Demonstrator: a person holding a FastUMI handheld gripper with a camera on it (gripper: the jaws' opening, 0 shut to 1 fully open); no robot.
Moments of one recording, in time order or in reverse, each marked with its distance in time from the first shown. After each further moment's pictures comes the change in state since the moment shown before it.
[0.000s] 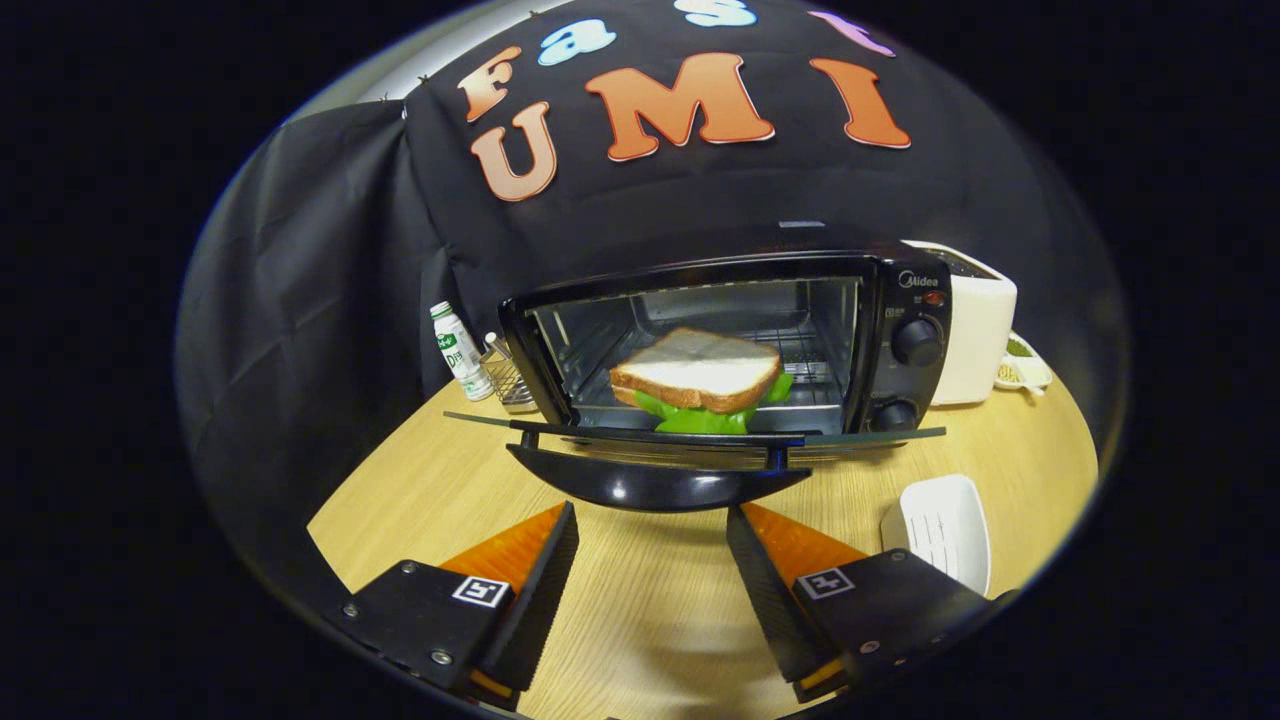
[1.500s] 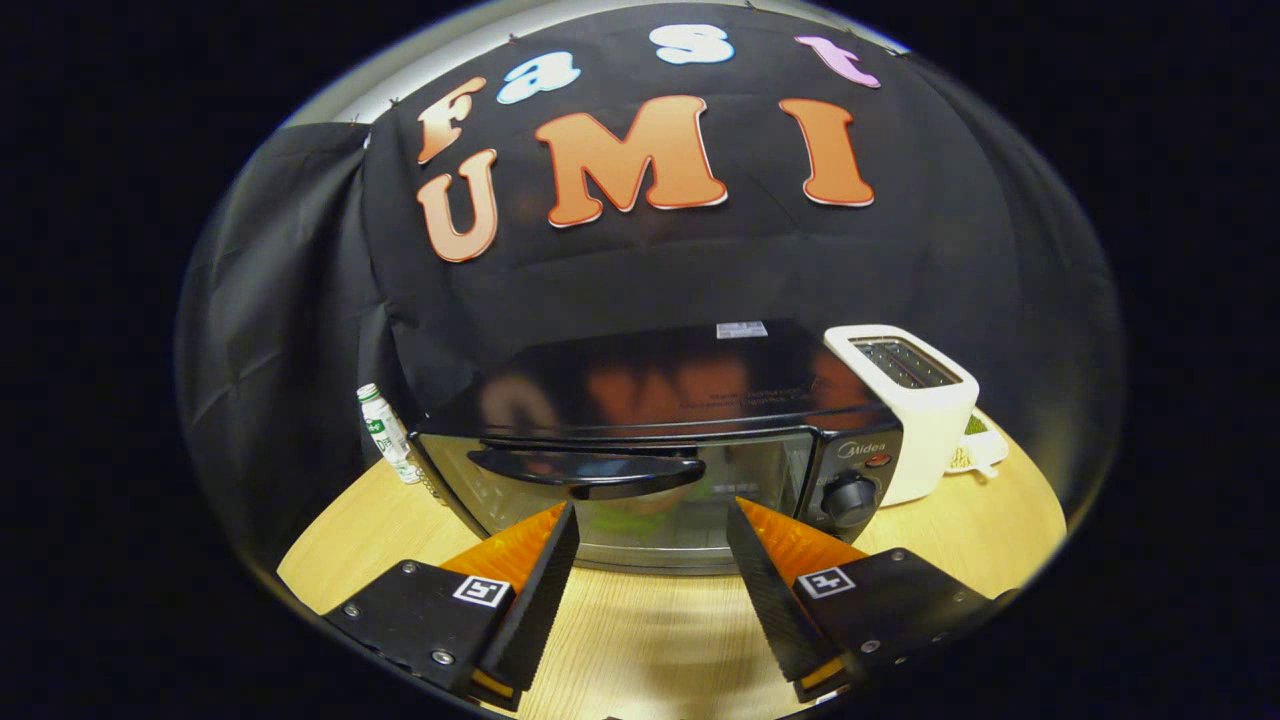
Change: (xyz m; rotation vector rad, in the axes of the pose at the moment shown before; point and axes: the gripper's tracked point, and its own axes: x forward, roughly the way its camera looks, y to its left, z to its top) arm 0.007 -0.043 0.112 -0.057 -0.223 -0.159
